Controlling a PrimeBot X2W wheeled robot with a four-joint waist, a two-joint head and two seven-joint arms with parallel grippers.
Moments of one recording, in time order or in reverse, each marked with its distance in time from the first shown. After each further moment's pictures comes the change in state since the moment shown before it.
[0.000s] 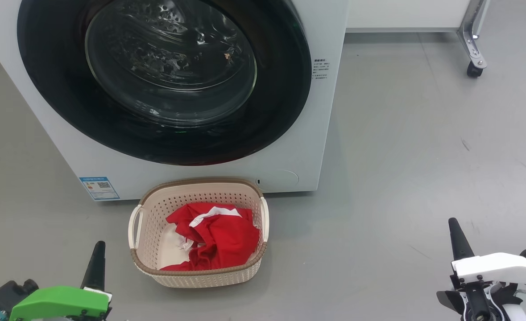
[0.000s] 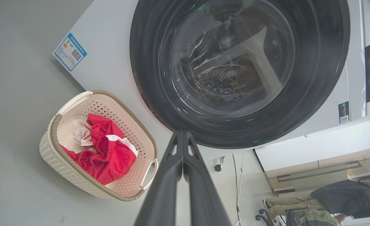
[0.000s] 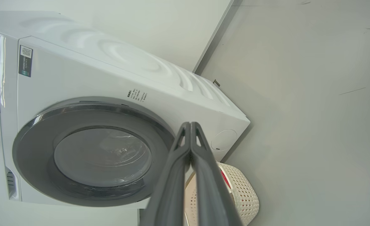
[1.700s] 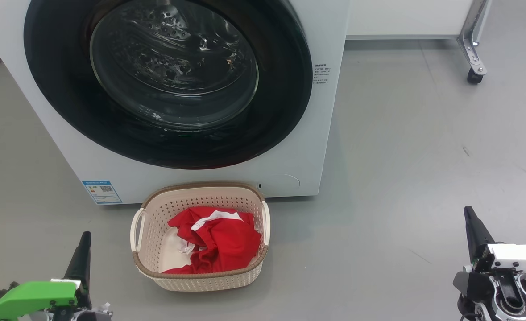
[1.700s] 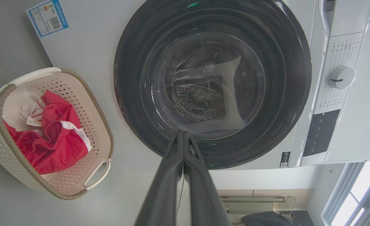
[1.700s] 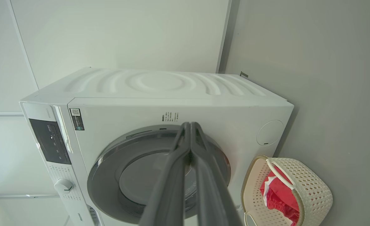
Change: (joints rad) left arm -0.058 -0.001 0.072 0.071 -0.353 -0.060 0.061; right arm -0.055 -0.020 -0.085 0.042 0.372 0.043 0.077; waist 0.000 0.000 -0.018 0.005
